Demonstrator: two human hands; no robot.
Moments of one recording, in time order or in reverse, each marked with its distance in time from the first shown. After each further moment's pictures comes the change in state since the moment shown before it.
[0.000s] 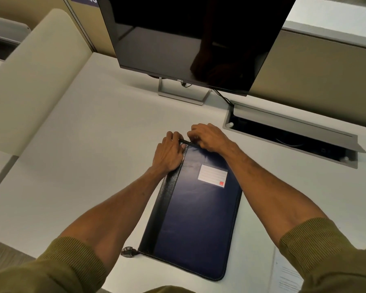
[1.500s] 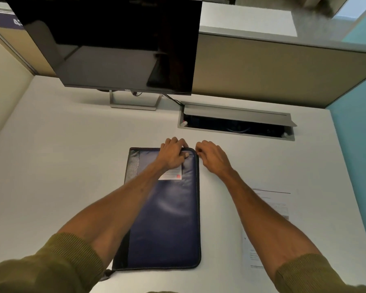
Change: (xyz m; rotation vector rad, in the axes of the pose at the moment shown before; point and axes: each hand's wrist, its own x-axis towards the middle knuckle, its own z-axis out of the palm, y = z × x) left_hand 0.010 0.129 0.034 0.111 -0.308 0.245; right_hand -0.164 0.048 0.041 0.227 0.264 0.521
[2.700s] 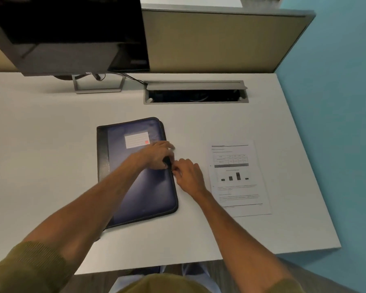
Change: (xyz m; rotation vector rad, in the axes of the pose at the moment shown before) left_hand -0.101 0.055 0.042 0.429 -0.362 0.420; right_hand -0.204 -0.036 0.058 0.096 0.091 0.160
